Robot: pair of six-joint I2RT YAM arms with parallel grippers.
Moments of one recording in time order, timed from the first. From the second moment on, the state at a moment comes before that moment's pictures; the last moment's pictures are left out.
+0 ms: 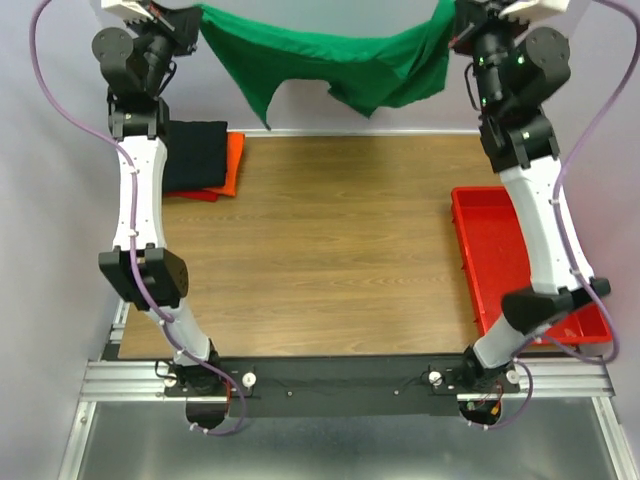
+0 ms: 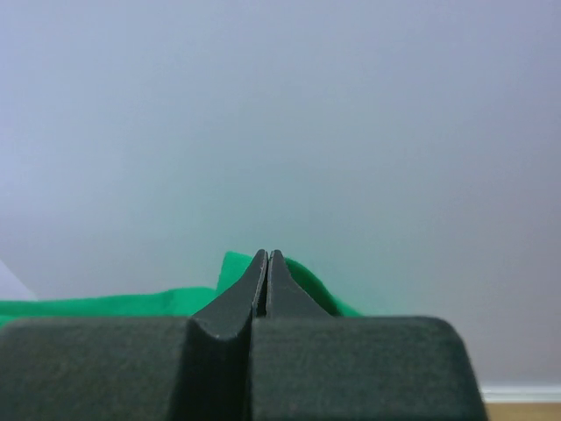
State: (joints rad) left arm 0.10 1.85 2.17 0.11 0.40 -0.60; right arm 0.33 1.70 2.22 -0.13 0.21 0.24
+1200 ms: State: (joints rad) left arm 0.07 1.10 0.43 0.08 0.05 -0.78; right arm 0.33 0.70 0.56 -0.49 0.03 0.77
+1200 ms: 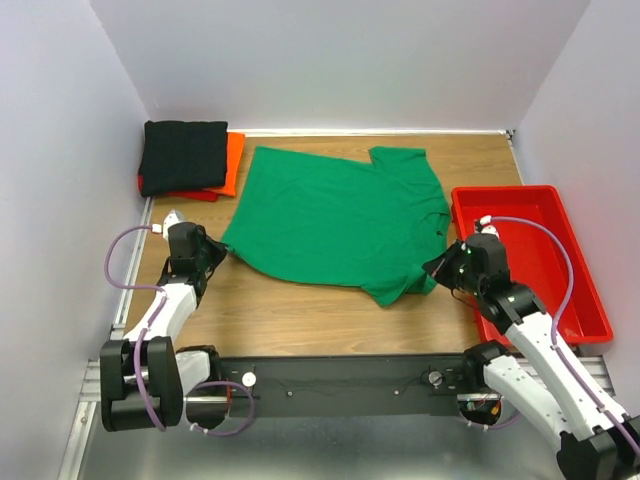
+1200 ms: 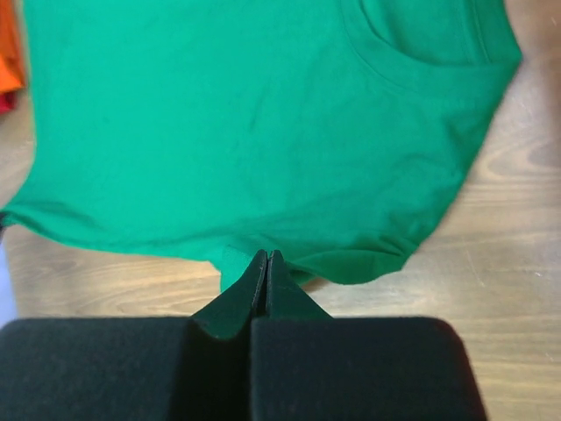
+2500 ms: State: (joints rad) left arm 0.01 1.62 0.92 0.01 0.07 -0.74; right arm 0.28 1.26 0.91 -0.41 0.25 0.61
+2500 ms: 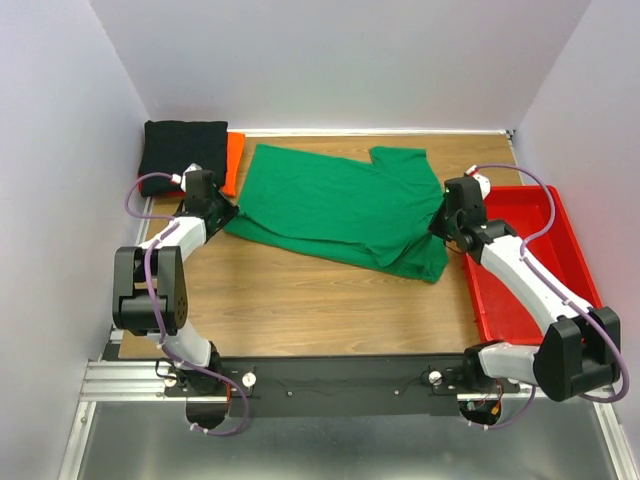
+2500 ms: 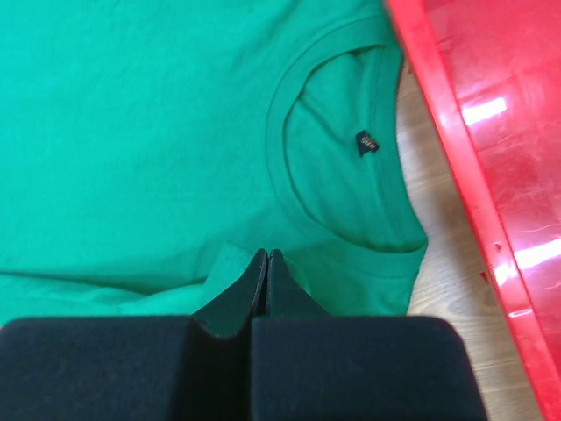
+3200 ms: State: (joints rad) left arm 0.01 1.75 1.06 -0.05 0.05 -0.72; right arm 0.20 1.32 0.91 -0.38 0.24 0.61
